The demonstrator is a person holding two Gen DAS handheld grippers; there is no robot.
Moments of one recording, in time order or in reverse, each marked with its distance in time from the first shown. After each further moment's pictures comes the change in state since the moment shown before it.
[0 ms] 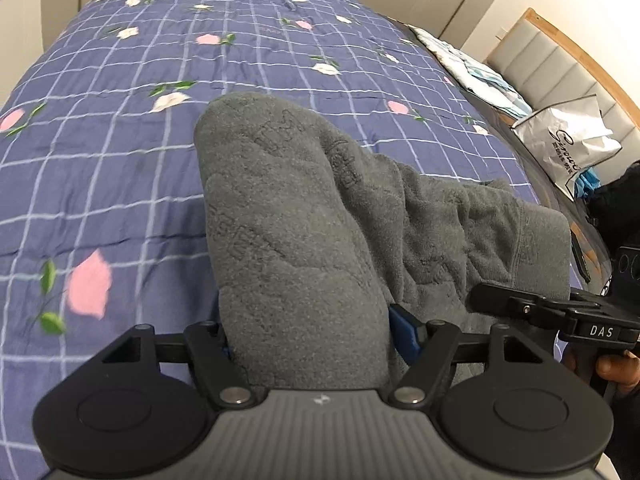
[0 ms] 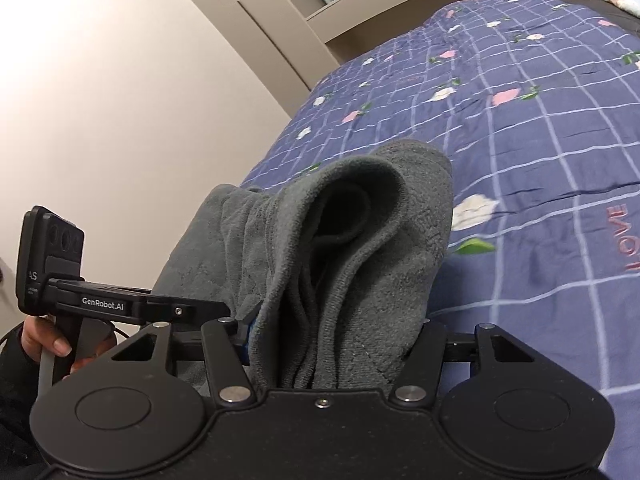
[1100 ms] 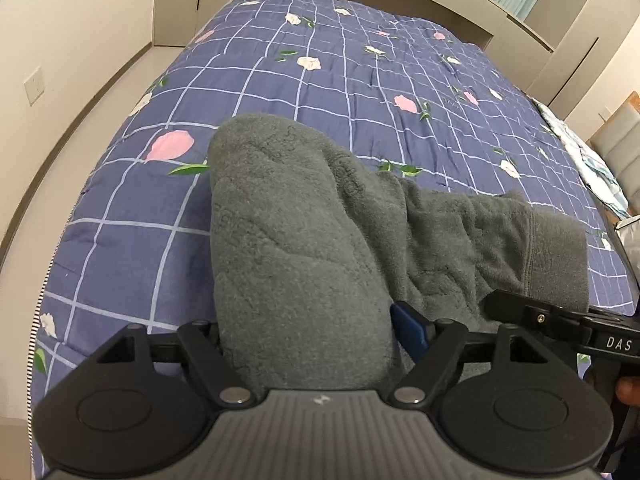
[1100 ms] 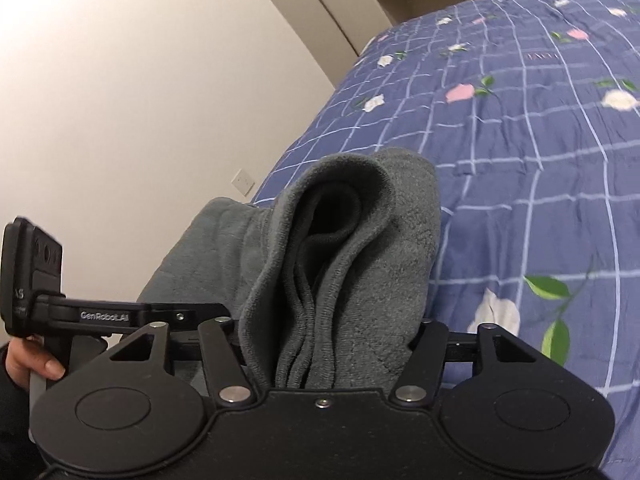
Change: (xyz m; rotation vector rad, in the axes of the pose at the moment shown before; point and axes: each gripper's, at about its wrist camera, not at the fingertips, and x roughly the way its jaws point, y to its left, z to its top) left arm -0.002 0.194 0.078 -0.202 -0.099 0.205; right arm 0.225 0.072 0.095 -0.061 0.134 0.044
